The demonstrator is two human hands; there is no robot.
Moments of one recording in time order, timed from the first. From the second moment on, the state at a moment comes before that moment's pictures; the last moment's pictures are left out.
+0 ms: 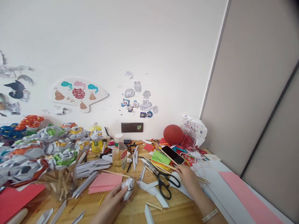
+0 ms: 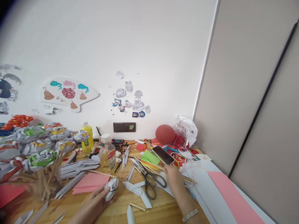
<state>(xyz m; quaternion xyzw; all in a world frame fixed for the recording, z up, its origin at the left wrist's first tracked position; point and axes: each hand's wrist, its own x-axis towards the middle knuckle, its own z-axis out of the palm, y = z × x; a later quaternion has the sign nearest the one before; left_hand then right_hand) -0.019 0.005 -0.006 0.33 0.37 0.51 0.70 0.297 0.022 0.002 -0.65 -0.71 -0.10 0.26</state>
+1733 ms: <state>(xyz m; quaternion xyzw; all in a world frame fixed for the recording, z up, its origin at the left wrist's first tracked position) -0.024 0.001 0.002 0.47 0.37 0.57 0.57 0.202 -0.033 0.017 -0.48 -0.81 0.00 0.33</state>
